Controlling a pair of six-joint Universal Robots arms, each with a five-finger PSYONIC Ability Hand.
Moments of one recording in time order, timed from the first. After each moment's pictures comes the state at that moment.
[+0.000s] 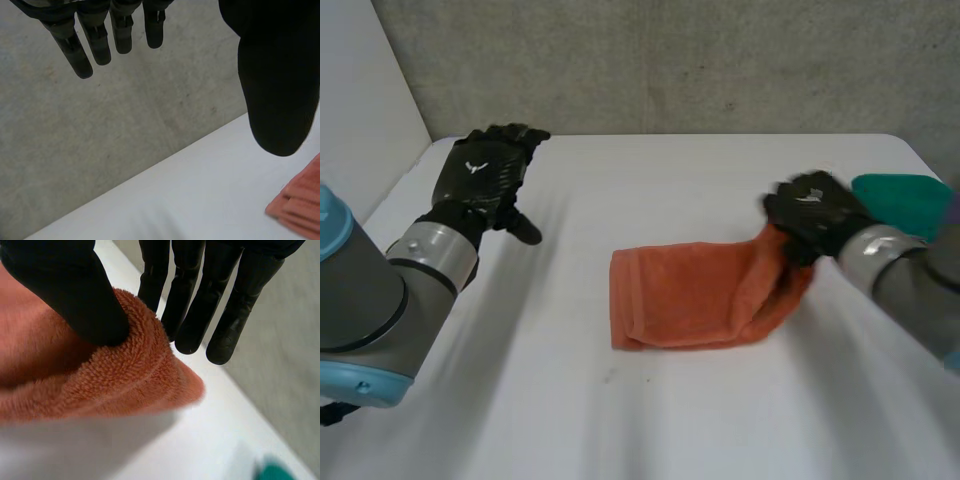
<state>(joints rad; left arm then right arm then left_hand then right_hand) 4.34 -1.79 -1.71 3.55 -1.47 3.26 1.88 -1.22 1.51 -0.05 1.25 2.57 0.19 0.21 0.21 0.20 0.05 0.94 1.18 1.18 1.19 0.98</state>
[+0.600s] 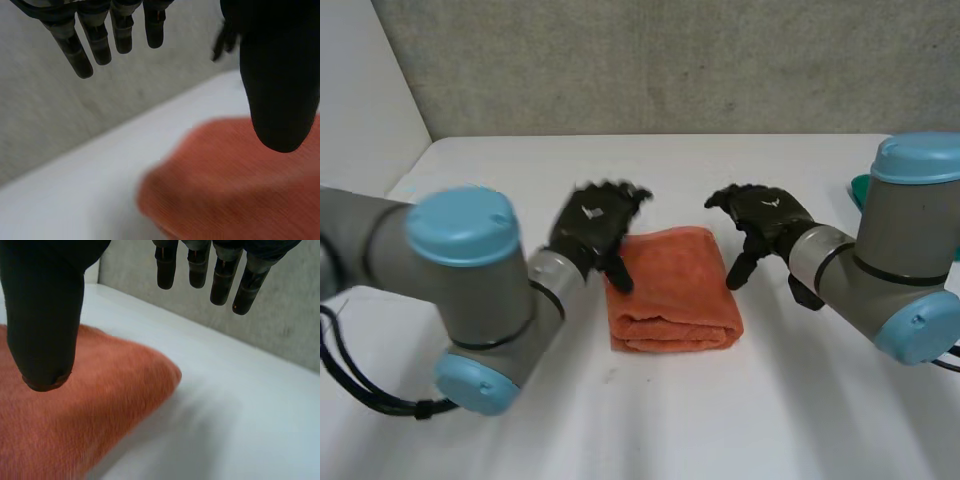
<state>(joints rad) 4.08 -2.10 -1.40 3.35 -1.56 3.24 1.98 -1.03 1.31 0.04 1.33 3.04 0.19 0.21 0.21 0.20 0.05 0.20 0.22 0.22 0.24 0.07</state>
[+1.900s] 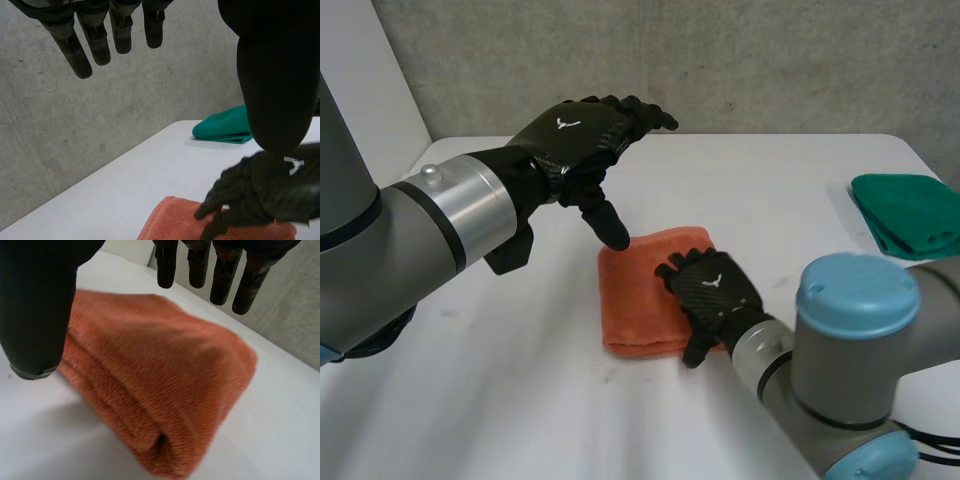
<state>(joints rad) 4.18 -1.78 -1.25 2.92 -1.21 3.20 2.22 -1.11 1.65 -0.22 1.49 2.91 0.19 0.21 0.21 0.20 0.05 0.19 0.22 0.22 0.24 0.07</state>
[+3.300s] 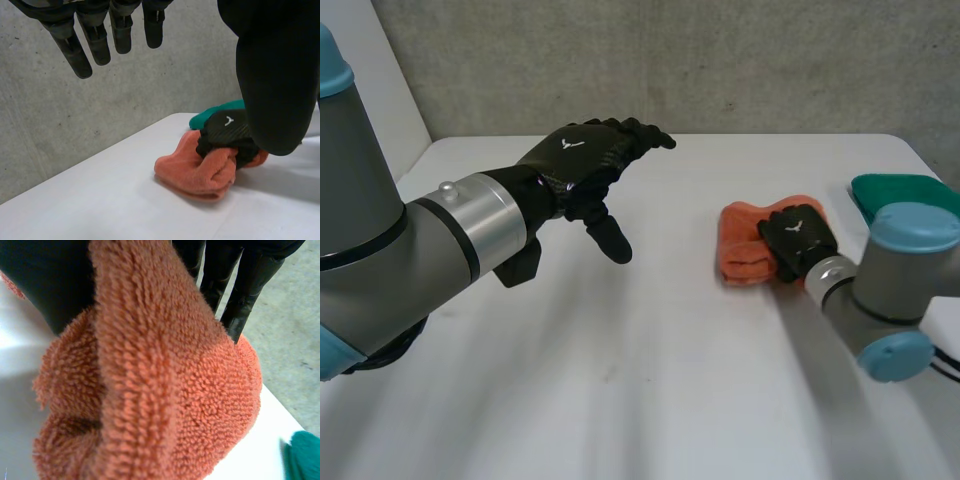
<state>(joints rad) 4.18 -1.82 -1.27 2.94 -1.22 3.17 1.86 -0.86 1.42 -0.33 1.39 2.59 0.19 0.21 0.21 0.20 0.05 0.84 1.15 1.13 1.16 0.86</state>
